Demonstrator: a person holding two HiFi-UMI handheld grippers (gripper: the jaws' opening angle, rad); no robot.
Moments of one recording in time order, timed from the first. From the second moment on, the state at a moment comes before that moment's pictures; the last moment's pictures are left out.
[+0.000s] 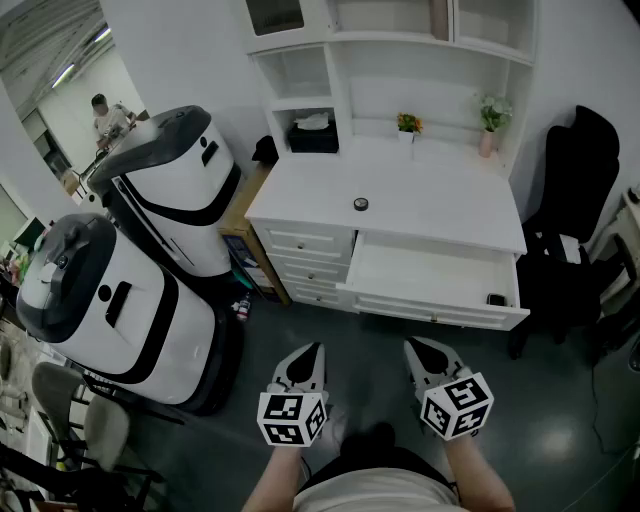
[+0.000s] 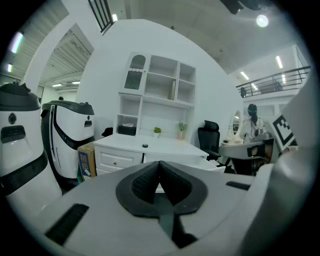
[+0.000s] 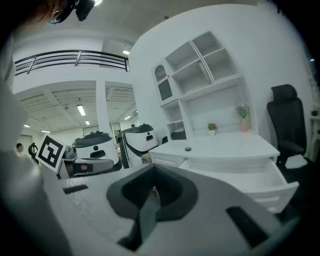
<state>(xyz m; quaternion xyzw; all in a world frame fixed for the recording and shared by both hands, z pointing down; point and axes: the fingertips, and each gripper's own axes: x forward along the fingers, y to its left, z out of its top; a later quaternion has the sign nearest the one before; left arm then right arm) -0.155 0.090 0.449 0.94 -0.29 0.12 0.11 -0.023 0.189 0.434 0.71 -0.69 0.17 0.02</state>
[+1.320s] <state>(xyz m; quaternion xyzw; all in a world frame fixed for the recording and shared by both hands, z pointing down) -0.119 0.086 0.451 0.92 -0.34 0.13 0.11 0.035 0.176 0.438 0.69 -0.71 0.18 -0.01</state>
